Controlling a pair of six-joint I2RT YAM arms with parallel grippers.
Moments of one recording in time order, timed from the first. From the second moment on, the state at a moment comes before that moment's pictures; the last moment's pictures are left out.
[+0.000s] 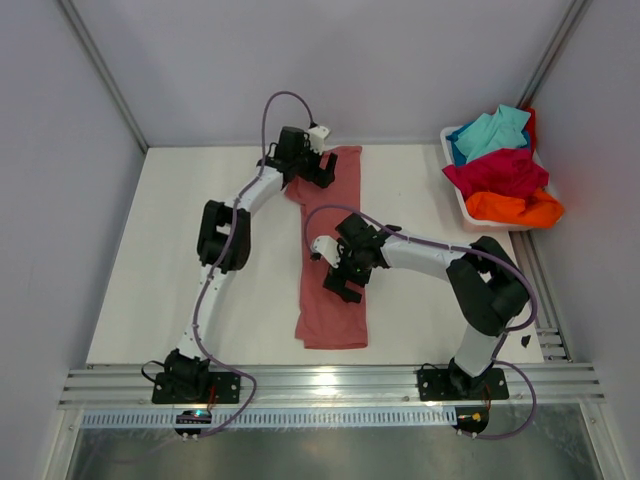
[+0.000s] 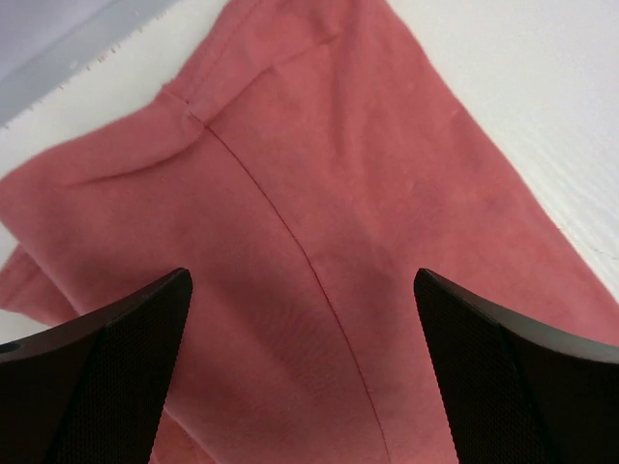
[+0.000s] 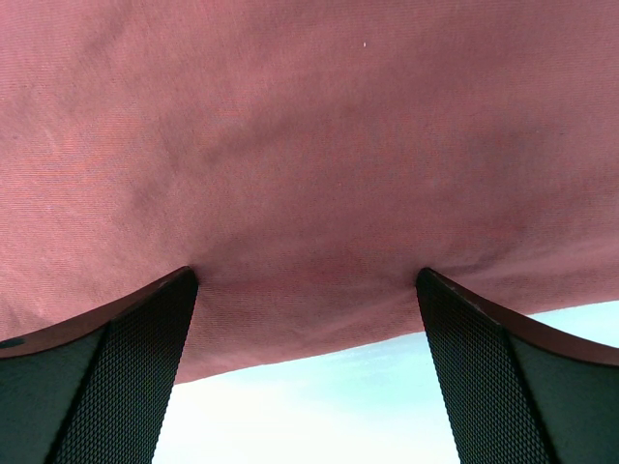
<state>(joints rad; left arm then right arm) -0.38 2.58 2.27 -0.26 0.33 0.13 0.70 1.76 1.06 -0.50 -0.24 -0.52</state>
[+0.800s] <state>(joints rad) -0.38 2.48 2.27 -0.38 0.29 0.14 0.70 1.69 1.09 -0.59 -0.17 -0.53</state>
